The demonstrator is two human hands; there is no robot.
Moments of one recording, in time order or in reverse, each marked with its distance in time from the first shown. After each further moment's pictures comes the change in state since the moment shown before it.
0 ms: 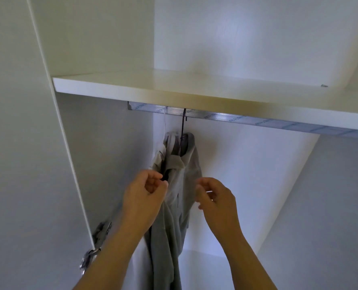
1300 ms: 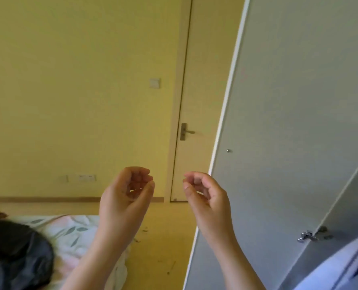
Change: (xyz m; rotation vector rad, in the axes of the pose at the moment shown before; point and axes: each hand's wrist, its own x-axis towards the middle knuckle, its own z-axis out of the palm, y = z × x) left_hand -0.472 0.153 -0.257 0.436 1.271 -0.087; right_hand -0.390 -0.210 0.060 0.800 -1.264 -0.494
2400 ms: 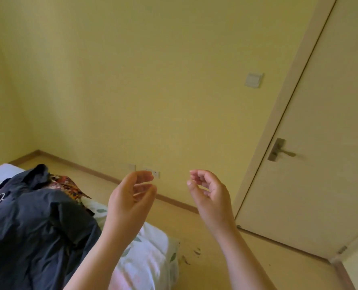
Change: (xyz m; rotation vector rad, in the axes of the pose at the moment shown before) left_hand 0.221 -0.214 -0.109 0.225 0.284 -0.209; right_hand 0.229 0.164 0.269 0.022 -0.401 0.052
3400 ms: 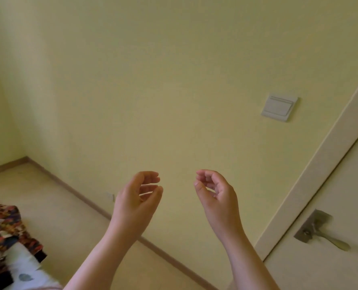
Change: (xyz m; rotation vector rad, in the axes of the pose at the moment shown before) left_hand 0.361 -0.056 0.314 0.033 0.119 -0.073; right_hand 0.446 0.206 -0.104 0.096 -0.098 -0.063
